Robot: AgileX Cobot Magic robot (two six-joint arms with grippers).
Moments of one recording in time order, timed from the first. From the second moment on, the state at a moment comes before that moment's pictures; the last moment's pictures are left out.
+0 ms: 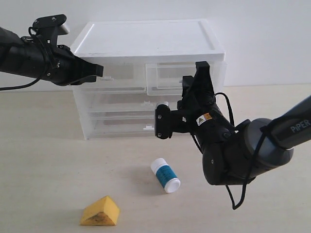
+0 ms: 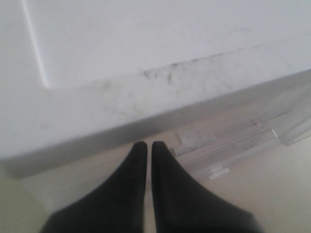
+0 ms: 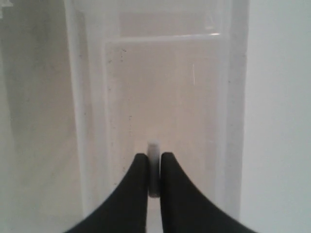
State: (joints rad) left arm -0.23 1.79 -1.25 -0.97 0.32 0.93; right arm 0.68 2.03 -0.91 0.52 -1.18 -1.80
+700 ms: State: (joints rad) left arm -0.23 1.79 -1.25 -0.97 0.32 0.93; right arm 0.71 2.03 -0.91 0.59 -1.19 -1.86
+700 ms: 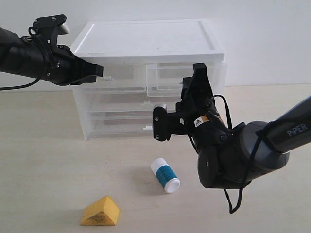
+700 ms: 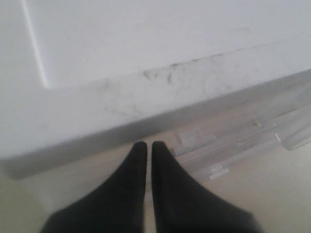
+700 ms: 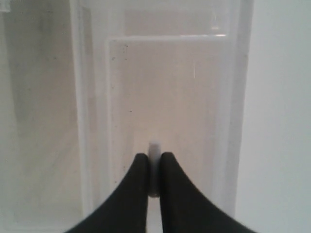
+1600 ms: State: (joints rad) left arm -0.23 1.79 -1.25 -0.97 0.32 0.93; right arm 0.81 1.97 -0.82 0.71 -1.21 -1.88
